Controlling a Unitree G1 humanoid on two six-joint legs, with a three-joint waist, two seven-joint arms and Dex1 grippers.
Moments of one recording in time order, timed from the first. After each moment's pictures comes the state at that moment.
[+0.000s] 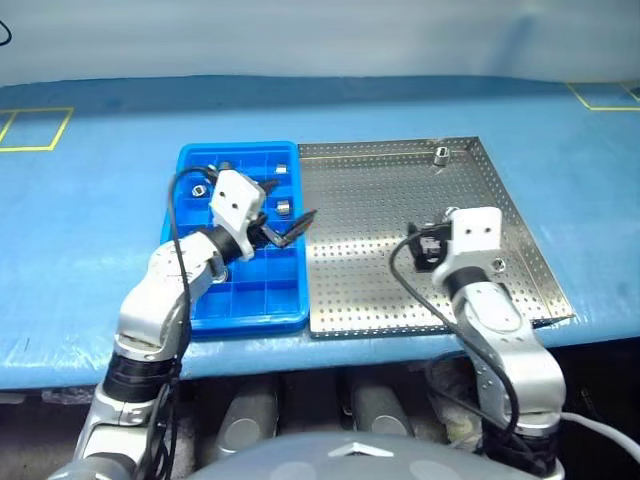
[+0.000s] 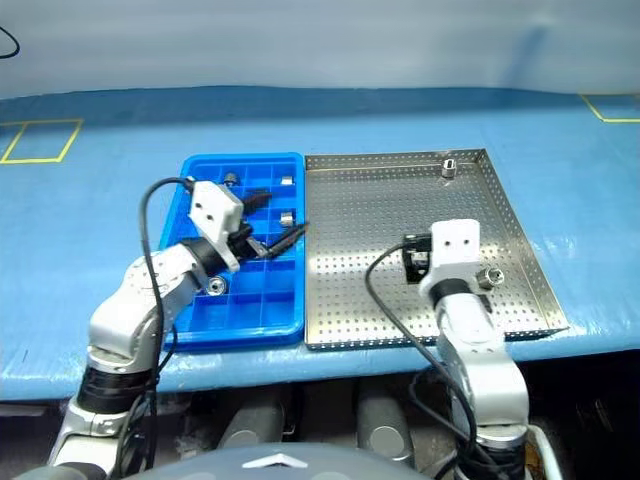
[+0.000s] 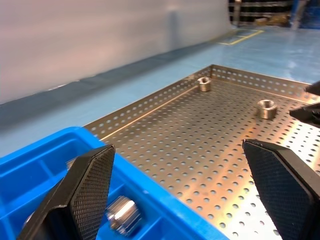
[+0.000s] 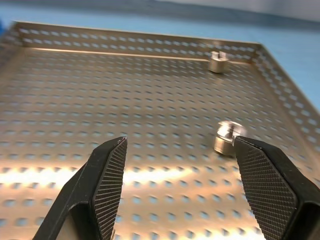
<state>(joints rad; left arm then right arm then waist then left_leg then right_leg) -0.28 0.33 -0.14 -0.36 -0.32 0.53 -0.53 0.04 -0.16 -0.11 -0.74 0.05 0.93 -0.04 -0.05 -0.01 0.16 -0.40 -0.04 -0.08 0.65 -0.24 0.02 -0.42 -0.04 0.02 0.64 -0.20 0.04</state>
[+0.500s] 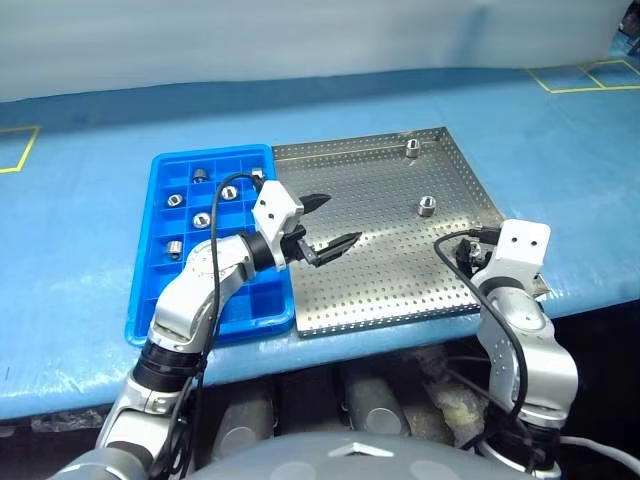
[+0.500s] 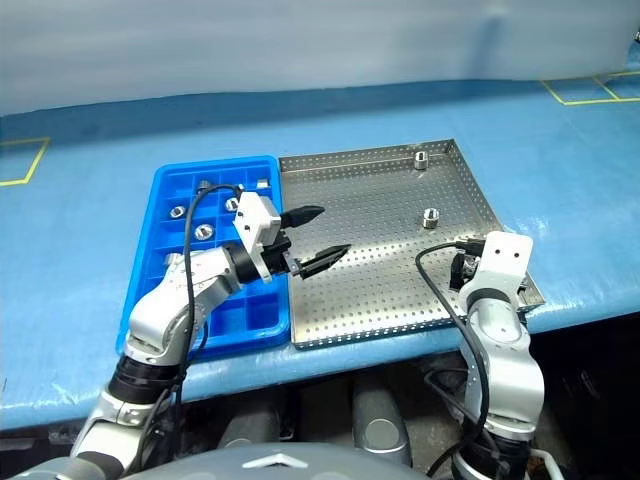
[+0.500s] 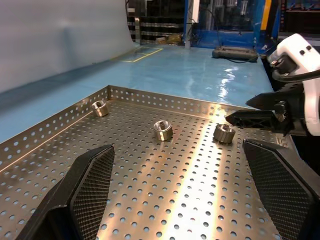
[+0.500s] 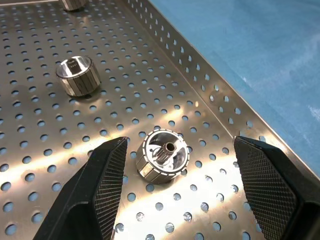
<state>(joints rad) -0.31 0.29 -0.21 -0.32 -0.37 0.52 -0.66 -0.03 -0.07 -0.29 -0.57 0.03 0.97 -0.11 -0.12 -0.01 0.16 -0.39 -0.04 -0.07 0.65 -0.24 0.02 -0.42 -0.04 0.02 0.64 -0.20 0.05</state>
